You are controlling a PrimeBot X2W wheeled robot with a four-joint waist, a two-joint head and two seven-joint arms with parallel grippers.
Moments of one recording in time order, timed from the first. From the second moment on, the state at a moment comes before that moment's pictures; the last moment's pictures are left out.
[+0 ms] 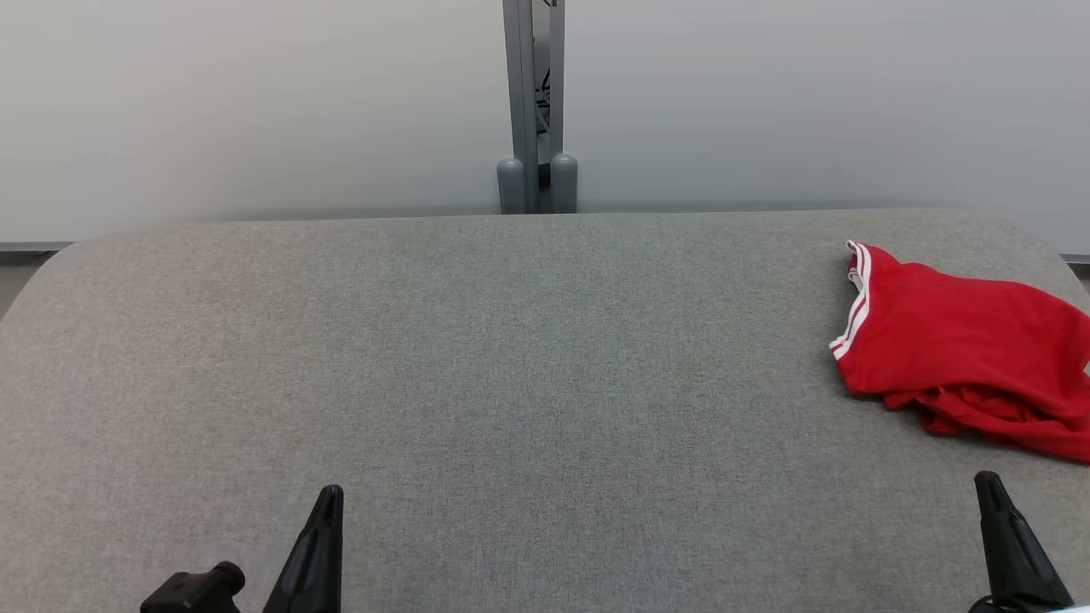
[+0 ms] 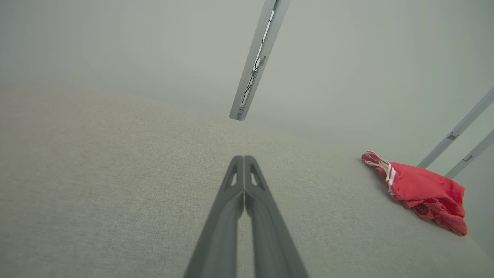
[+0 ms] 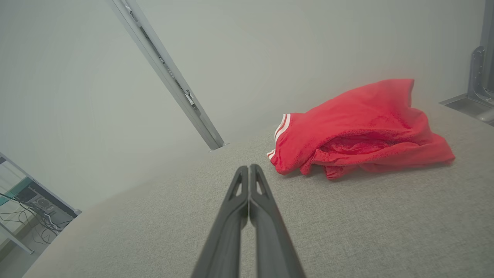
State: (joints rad) left arm 0.14 0.32 -0.41 -0.08 -0.71 0.24 -0.23; right arm 0.22 -0.05 -0.13 -0.10 0.56 0.13 -0.01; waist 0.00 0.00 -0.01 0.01
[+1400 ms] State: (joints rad) left arm 0.38 0.21 -0.36 -0.27 -1.11 0.05 -0.25; right arm 0.38 -0.04 -0.32 -0.21 1.22 0.13 0.25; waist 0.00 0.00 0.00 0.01
